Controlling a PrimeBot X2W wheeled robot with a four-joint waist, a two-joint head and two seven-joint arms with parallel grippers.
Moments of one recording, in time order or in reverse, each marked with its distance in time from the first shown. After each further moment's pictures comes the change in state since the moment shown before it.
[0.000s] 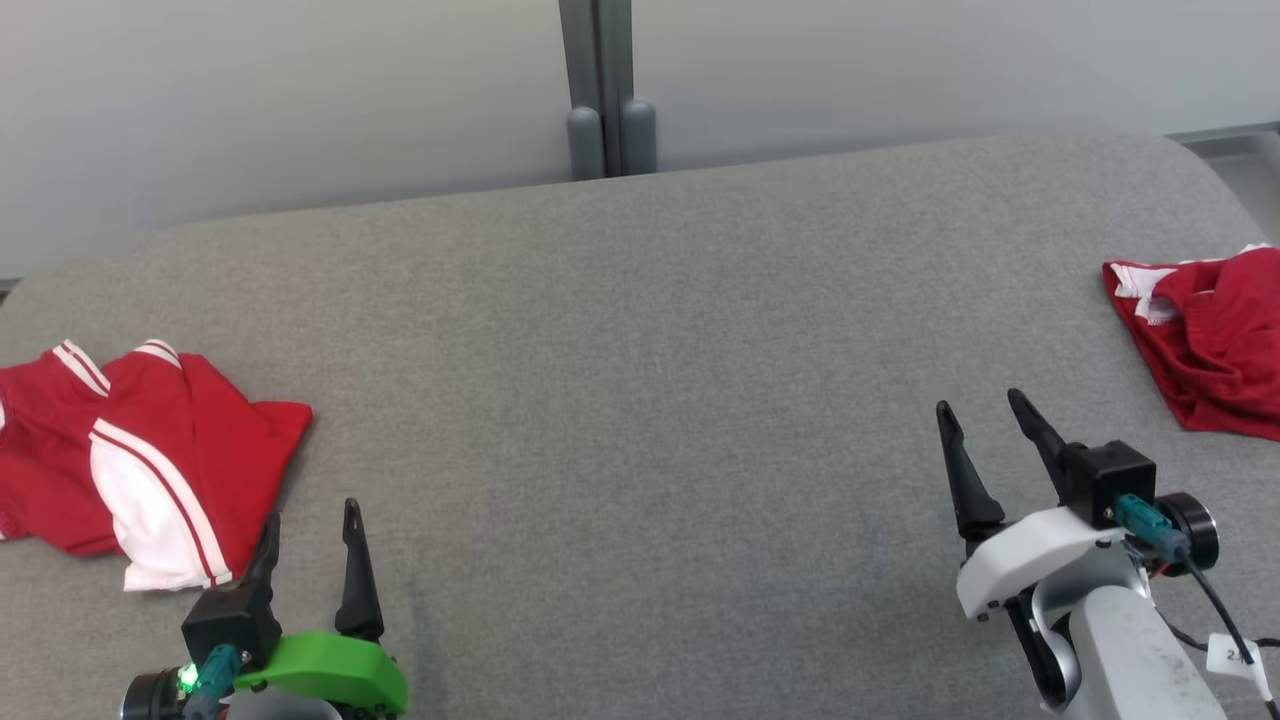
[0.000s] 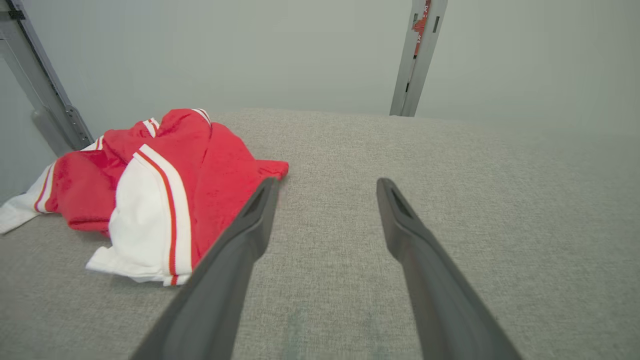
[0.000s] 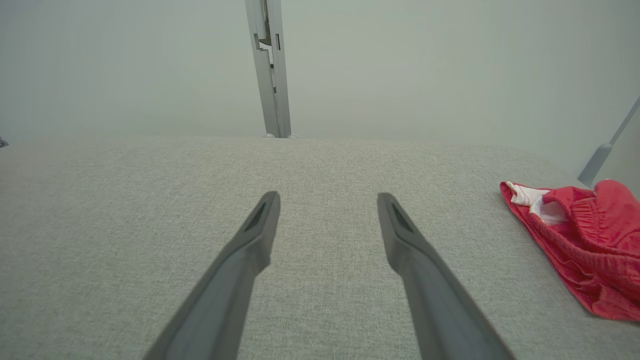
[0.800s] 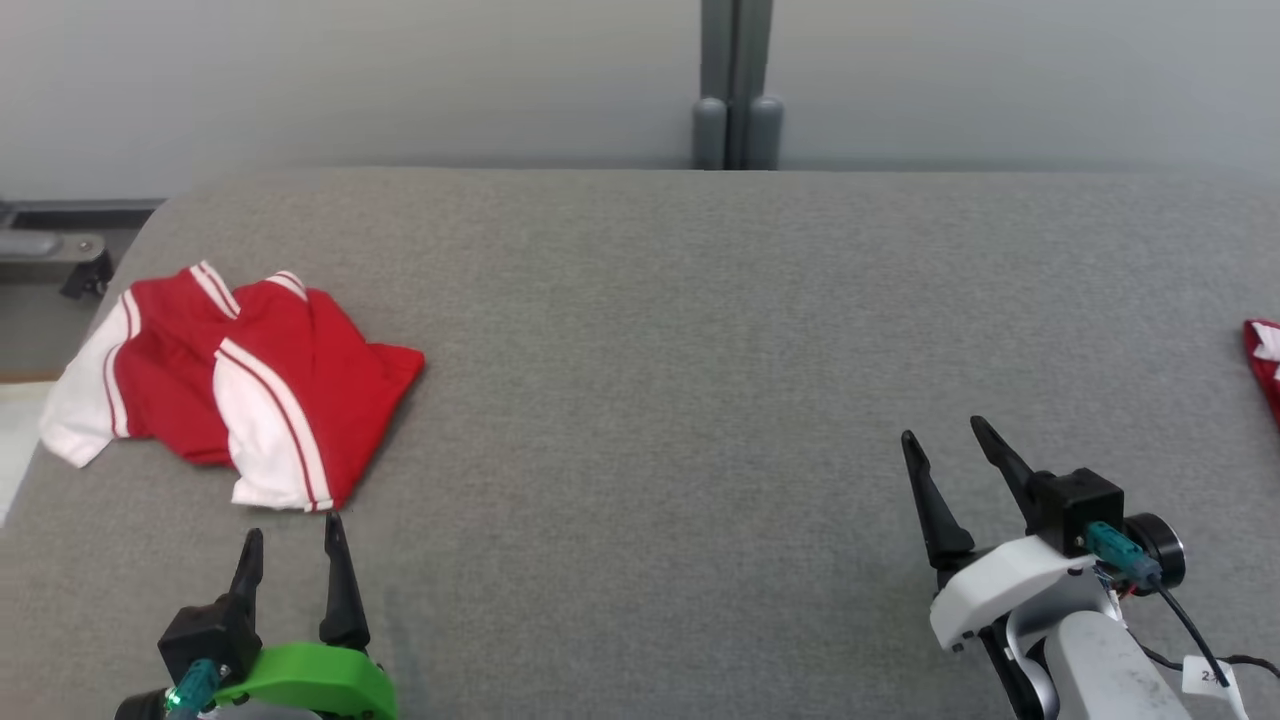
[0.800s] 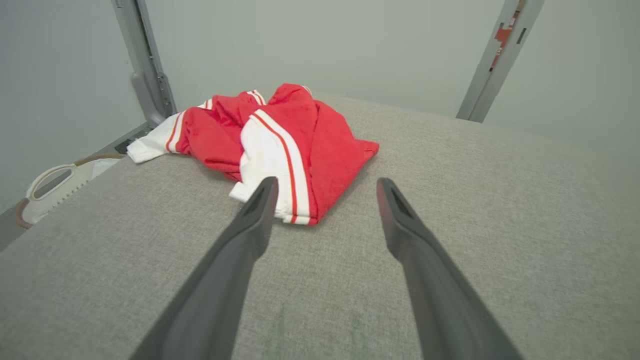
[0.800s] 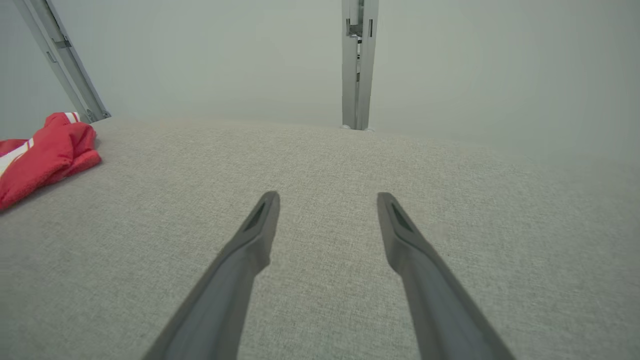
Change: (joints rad) left arm 0.027 -0.001 0.015 -0.016 -0.051 0.016 0.000; right arm 0.060 0.004 0.069 -0.040 0.028 0.000 0.000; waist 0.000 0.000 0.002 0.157
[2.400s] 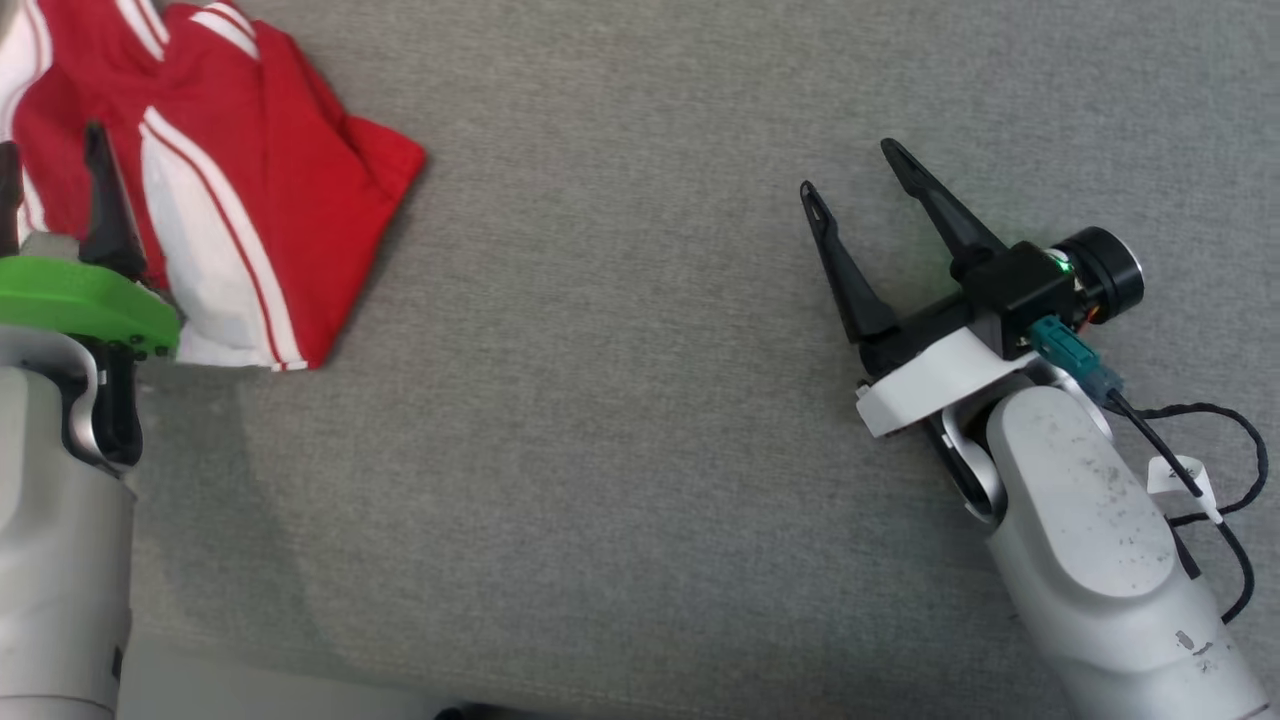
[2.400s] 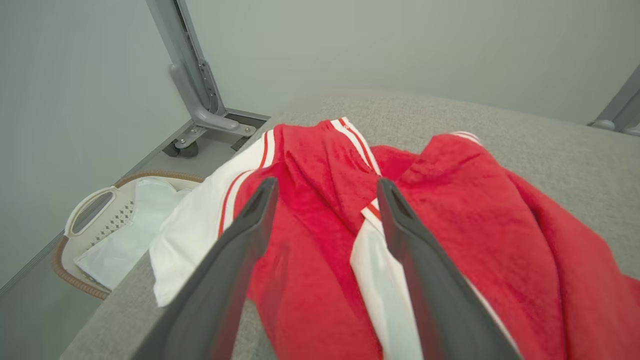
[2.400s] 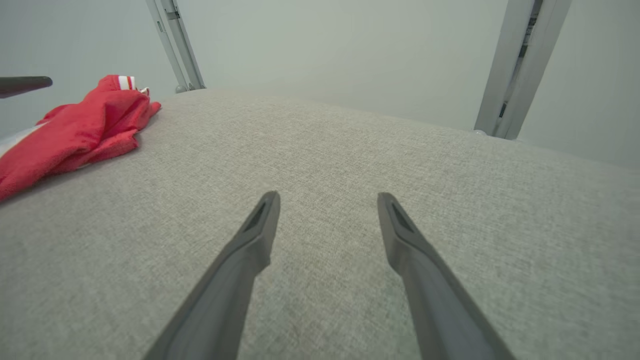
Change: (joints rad) left arm -0.713 0.273 -0.072 0.403 -0.268 -0.109 0.002; right arm -0.357 -0.026 0.181 -0.114 -0.064 0.000 0.000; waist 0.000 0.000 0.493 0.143
